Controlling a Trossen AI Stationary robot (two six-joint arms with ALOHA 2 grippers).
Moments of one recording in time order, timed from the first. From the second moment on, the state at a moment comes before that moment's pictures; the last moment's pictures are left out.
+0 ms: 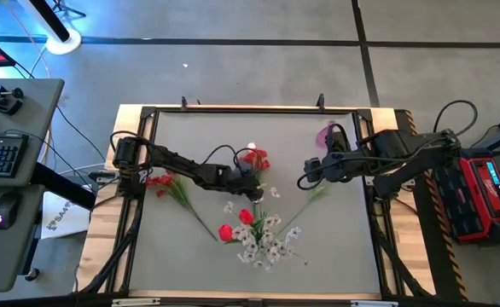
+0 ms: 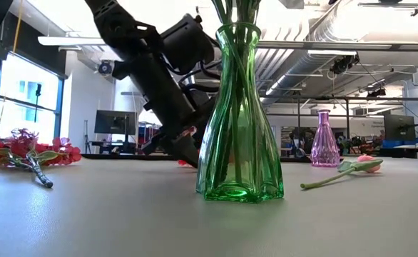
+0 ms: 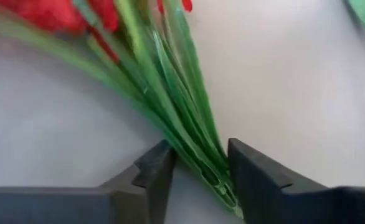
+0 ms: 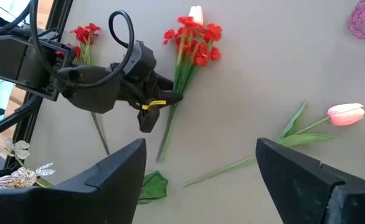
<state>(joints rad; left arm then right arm) -0.02 1.97 1.02 -0.03 -0.23 -0.94 0.27 1.39 1.70 -1.43 0.38 1.48</state>
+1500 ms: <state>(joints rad) 0.17 1.28 1.01 0.12 0.04 -0.34 0.26 1.40 1.70 -0.94 0.69 0.96</state>
